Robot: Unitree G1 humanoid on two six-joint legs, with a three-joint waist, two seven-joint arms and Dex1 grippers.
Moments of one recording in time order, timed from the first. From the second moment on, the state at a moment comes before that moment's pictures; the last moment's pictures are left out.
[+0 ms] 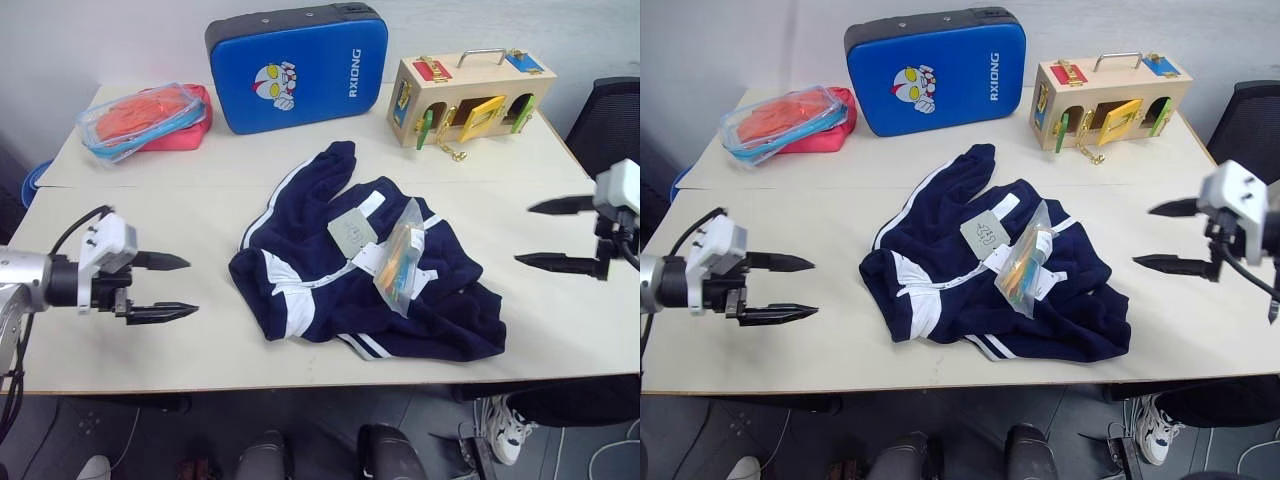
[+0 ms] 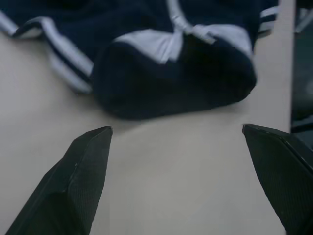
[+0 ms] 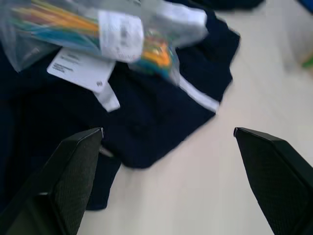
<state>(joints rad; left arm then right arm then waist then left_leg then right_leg) -0.32 1.08 0.21 -0.09 -0.52 0.52 -1.31 -0.67 -1.16 -0.07 0.28 0.29 0.10 1.47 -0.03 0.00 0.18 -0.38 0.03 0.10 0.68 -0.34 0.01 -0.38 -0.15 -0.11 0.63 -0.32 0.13</state>
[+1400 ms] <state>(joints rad) -0.62 0.94 0.02 -0.18 -0.53 0.57 -1.28 -1.31 -0.64 0.58 1.00 -0.31 -1.04 1.50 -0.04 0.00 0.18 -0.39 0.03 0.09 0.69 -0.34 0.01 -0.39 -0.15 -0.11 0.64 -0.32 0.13</state>
